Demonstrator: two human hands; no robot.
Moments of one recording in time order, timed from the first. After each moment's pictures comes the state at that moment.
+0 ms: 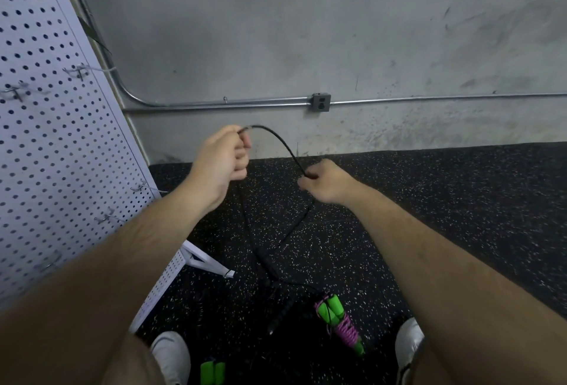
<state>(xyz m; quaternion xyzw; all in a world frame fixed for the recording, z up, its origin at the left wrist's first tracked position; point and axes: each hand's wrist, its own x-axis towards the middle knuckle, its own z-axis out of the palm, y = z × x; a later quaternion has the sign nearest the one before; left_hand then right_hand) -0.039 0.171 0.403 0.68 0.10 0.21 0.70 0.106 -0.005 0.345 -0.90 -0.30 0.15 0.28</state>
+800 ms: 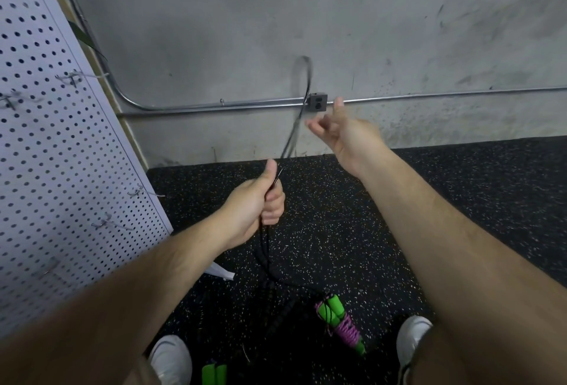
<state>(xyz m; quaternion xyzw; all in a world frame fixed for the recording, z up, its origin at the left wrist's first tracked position) -0.037 0.129 0.351 0.64 0.04 -0.01 0.76 0.090 -0.013 0.433 -0.50 -0.03 0.19 0.84</state>
